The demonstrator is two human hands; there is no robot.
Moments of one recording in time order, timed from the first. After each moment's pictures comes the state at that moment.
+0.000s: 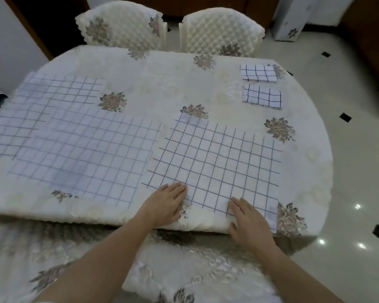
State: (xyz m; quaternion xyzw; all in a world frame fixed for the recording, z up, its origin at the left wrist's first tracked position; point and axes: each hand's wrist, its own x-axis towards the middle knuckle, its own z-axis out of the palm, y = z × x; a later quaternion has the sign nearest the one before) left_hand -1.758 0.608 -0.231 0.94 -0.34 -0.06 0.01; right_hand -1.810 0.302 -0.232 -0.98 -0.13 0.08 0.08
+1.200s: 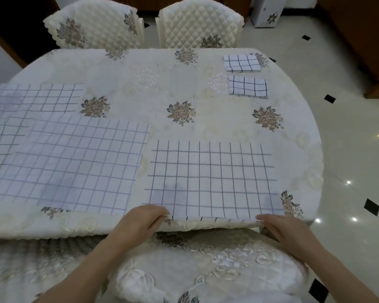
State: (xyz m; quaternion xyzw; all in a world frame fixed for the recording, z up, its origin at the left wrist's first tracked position) left_hand -1.793 0.647 -0.181 0.92 -0.24 -0.13 0.27; right_hand -1.845 0.215 -0.192 -0.97 -0.11 0.07 0.19
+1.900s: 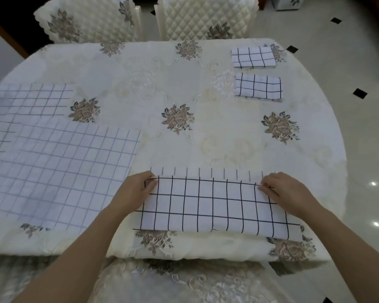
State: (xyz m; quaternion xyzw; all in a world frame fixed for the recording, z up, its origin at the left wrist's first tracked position) left_hand -1.659 0.608 -0.190 0.94 0.00 -0.16 0.29; right_hand -1.657 0.174 -0.215 -0.97 -0.18 0.09 0.15
